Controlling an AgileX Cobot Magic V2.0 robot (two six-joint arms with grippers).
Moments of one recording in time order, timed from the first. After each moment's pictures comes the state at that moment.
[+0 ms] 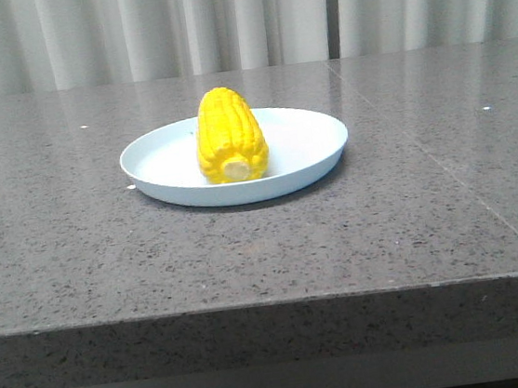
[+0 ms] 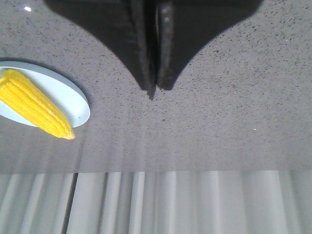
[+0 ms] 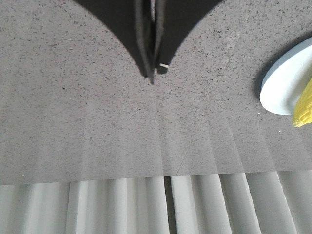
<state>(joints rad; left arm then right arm) -0.28 0.03 -0.37 0.13 0.54 -0.15 0.14 0.23 -0.34 -0.23 0.32 0.37</state>
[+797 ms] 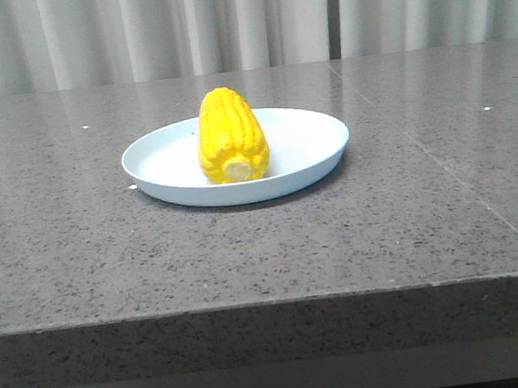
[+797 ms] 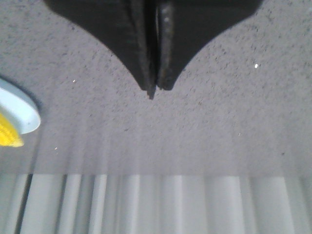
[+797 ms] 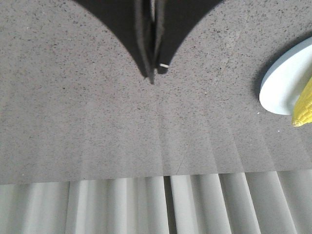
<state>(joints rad) -0.07 -0.01 -0.13 0.01 0.31 -0.03 0.14 0.23 -0.34 -0.23 0.32 0.36</state>
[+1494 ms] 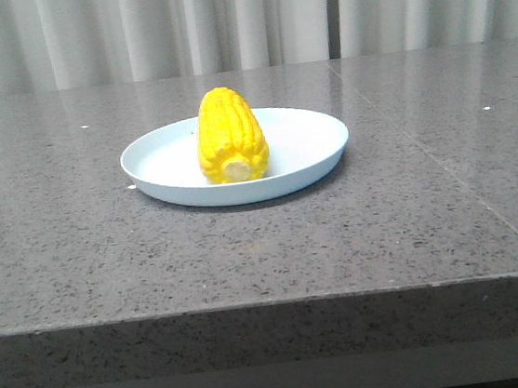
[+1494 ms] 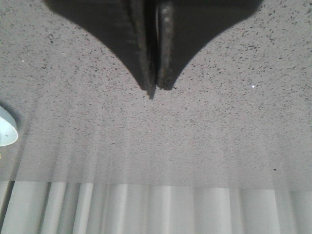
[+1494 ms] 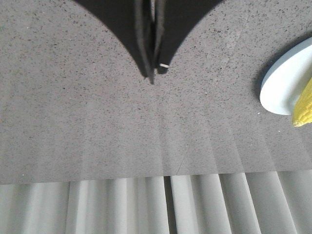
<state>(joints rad) -0.04 -0.01 0.01 0.00 0.15 -0.02 0.14 0.23 -0.34 -0.23 0.32 0.36</state>
